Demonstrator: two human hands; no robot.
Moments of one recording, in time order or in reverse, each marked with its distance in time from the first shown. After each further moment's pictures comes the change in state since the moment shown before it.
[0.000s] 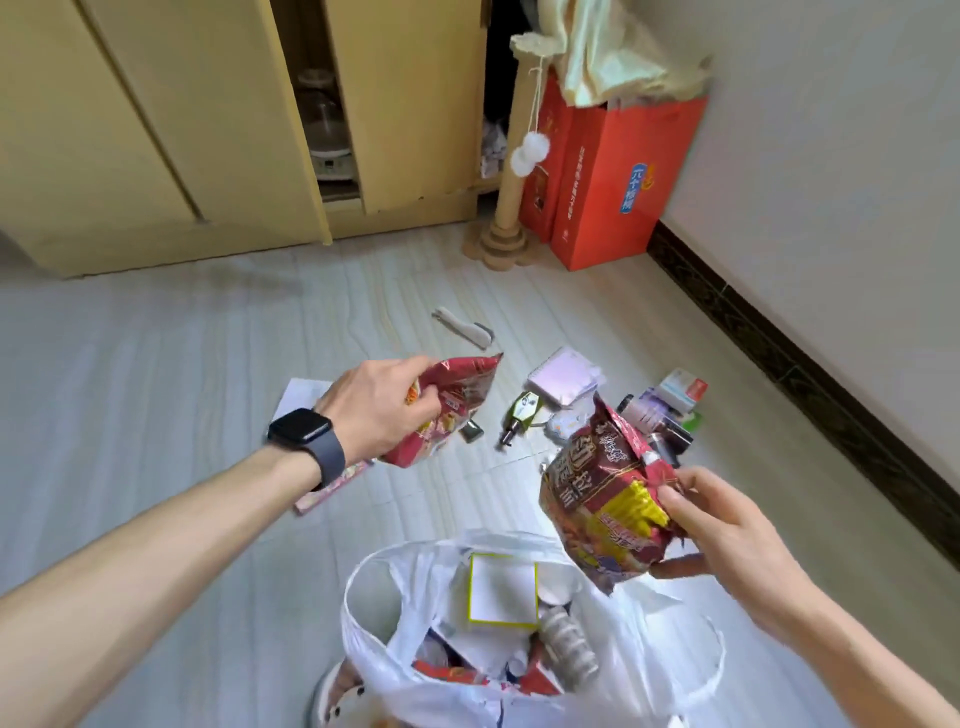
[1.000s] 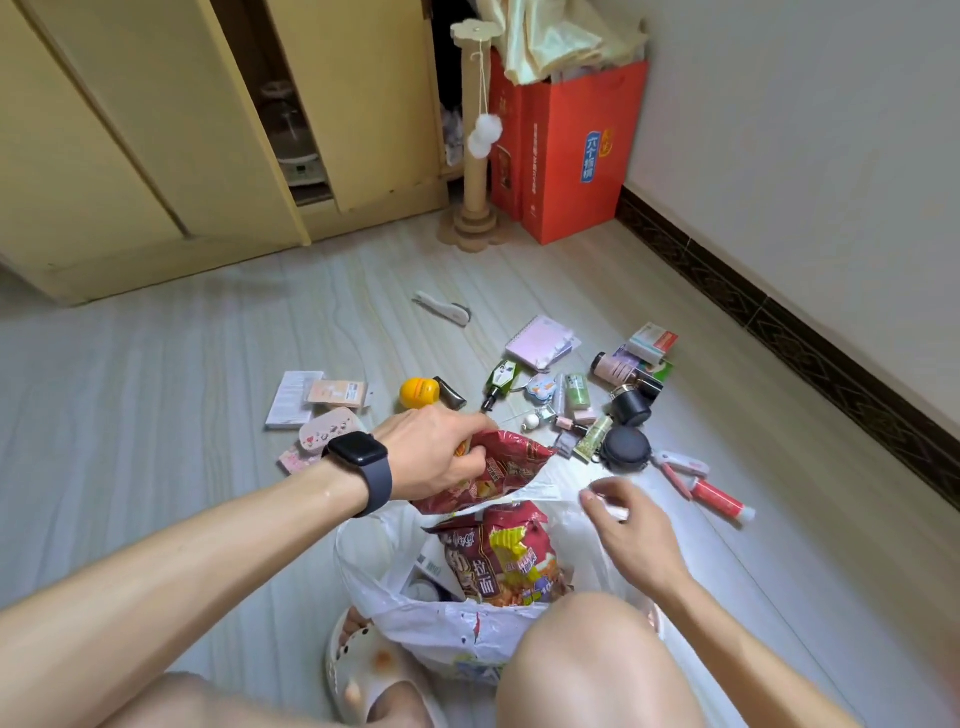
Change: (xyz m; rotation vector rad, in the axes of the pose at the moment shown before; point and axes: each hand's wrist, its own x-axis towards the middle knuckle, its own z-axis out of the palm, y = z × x) left_hand -0.055 0.097 0.031 0.108 -0.345 0.237; right_hand -0.005 0.123 0.030 -0.327 0.213 -0.036
